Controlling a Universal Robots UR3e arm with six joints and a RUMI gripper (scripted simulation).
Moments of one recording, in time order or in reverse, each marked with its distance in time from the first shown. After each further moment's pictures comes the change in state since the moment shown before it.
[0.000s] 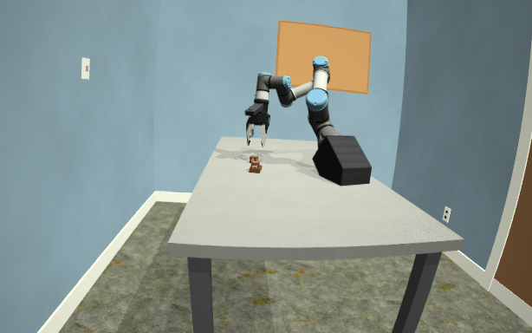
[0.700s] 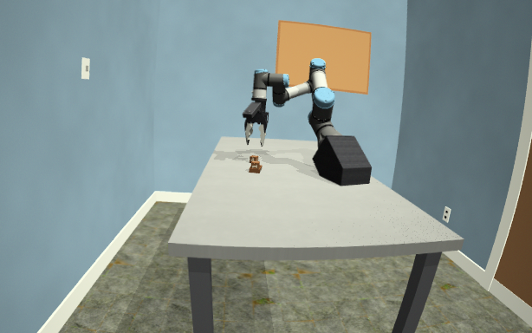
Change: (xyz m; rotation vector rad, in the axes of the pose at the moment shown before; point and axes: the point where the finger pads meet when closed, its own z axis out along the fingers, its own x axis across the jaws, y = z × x) arm 0.003 -0.003 -0.002 -0.168 0.018 -0.006
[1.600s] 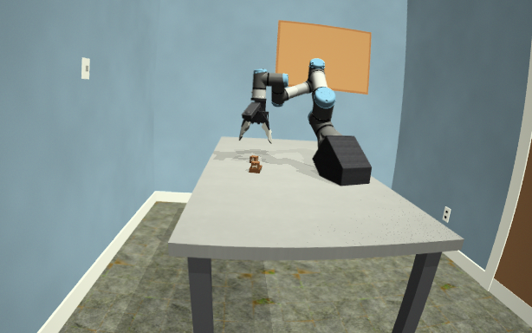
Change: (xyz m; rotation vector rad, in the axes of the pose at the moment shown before) arm 0.002 0.007 0.000 -0.048 0.003 0.023
